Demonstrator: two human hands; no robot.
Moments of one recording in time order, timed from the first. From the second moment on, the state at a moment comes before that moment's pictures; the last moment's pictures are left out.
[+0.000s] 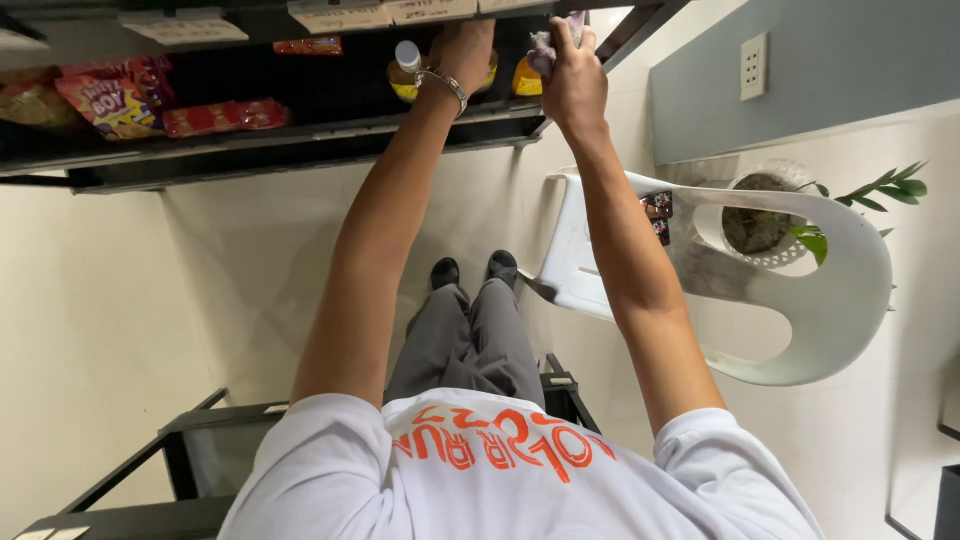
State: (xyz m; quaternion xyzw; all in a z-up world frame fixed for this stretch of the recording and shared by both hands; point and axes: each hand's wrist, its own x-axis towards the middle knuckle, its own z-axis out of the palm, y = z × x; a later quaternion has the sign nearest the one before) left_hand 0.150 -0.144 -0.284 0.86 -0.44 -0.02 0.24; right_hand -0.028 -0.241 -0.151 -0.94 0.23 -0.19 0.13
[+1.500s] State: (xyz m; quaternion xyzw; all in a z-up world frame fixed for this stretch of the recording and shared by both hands) left_hand 0.155 -0.004 -0.232 0.83 -0.30 -0.11 0.45; right_hand -0.052 -0.235 -0.193 -0.91 0.20 -0.29 0.23
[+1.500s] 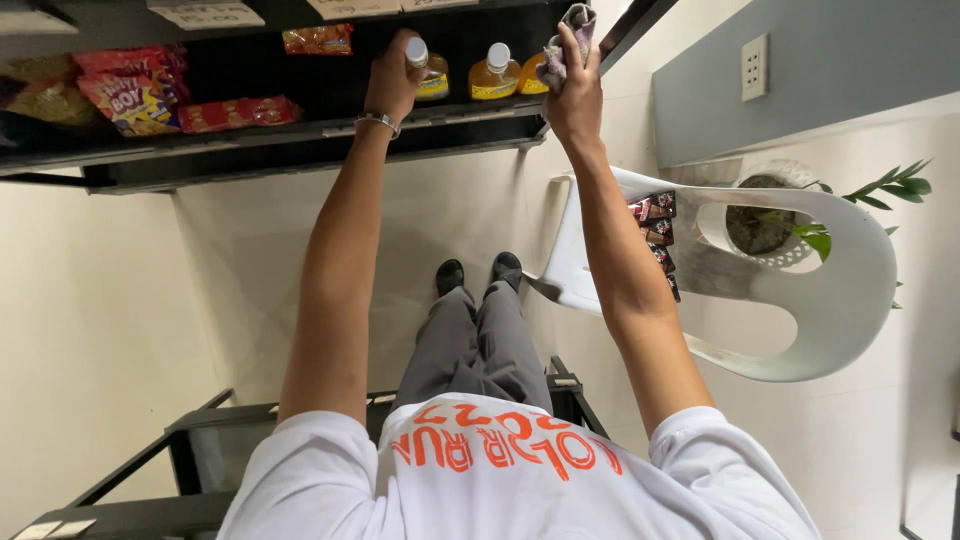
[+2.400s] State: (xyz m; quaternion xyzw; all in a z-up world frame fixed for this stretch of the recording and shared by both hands) left_hand 0.138 -0.019 -0.254 0.84 -0.31 -0.14 0.42; right_hand -0.076 -0.226 -0.191 -0.83 0.22 -0.38 0.34
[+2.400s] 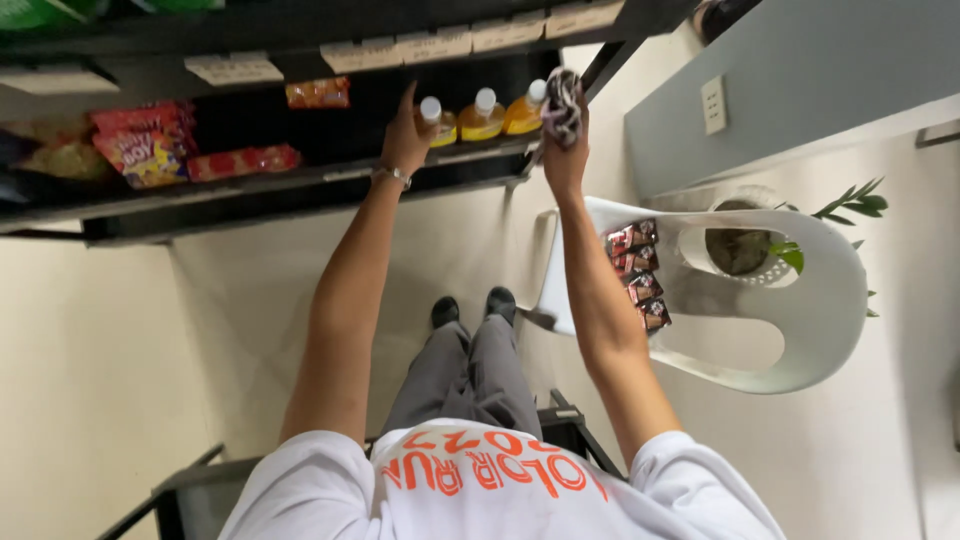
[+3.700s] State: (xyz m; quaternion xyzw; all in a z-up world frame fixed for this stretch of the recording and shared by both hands) left_hand -0.252 -0.148 -0.103 0.57 -0.60 -0.41 0.39; right_hand -0.432 -0.109 -0.193 -0.01 0.46 -0.43 0.77
